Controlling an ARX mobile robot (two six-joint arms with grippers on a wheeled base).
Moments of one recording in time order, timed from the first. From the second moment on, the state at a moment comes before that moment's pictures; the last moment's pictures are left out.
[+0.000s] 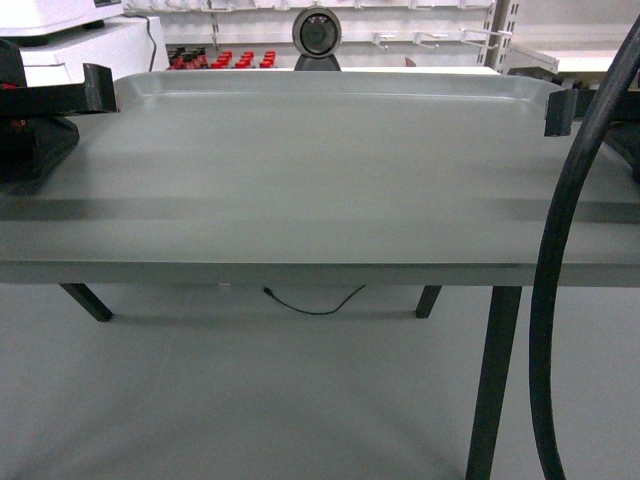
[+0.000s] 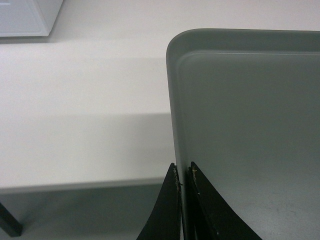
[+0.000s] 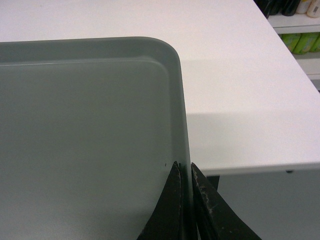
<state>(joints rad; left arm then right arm) -0.26 1.32 0.68 0.24 -0.16 -0.12 0.36 1.39 0.72 0.28 0.27 0.19</state>
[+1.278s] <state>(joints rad) -0.26 1.32 0.68 0.24 -0.16 -0.12 0.35 1.39 0.72 0.28 0.27 0.19</state>
